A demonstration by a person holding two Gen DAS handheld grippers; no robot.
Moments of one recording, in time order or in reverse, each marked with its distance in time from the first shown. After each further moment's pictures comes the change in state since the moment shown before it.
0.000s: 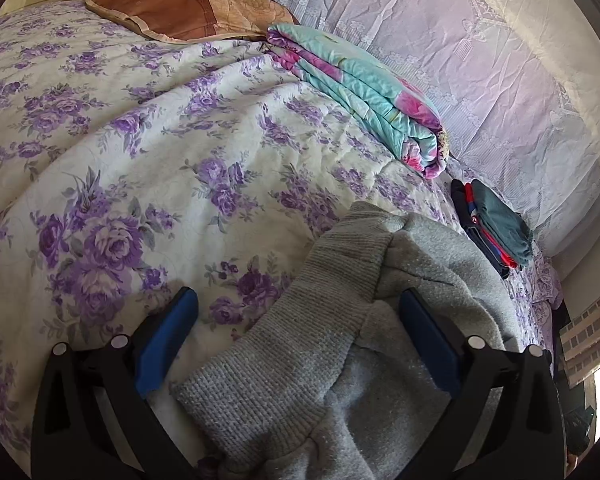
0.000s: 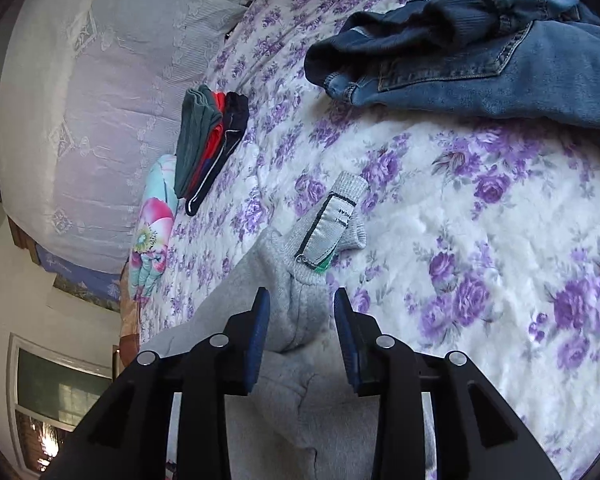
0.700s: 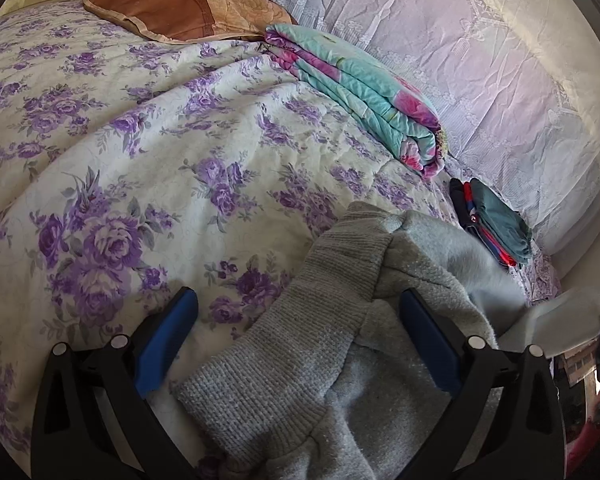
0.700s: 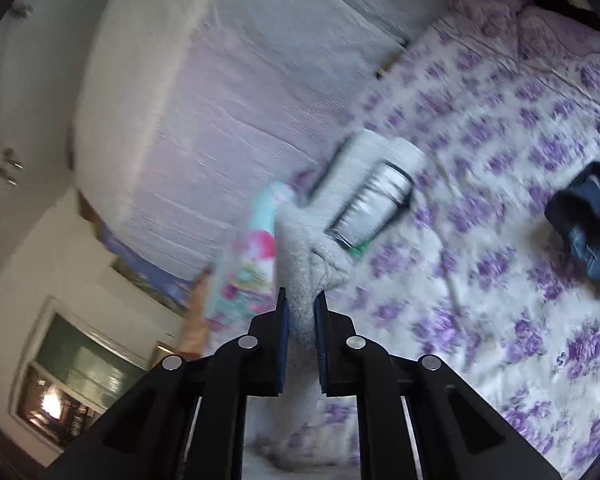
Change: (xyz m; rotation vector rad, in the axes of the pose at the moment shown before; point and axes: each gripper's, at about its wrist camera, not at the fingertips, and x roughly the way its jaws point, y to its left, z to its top) left arm -0.002 0.000 -0.002 0.004 -0.004 -0.012; right arm 0.007 0.174 0.073 -0.221 -0.128 0.294
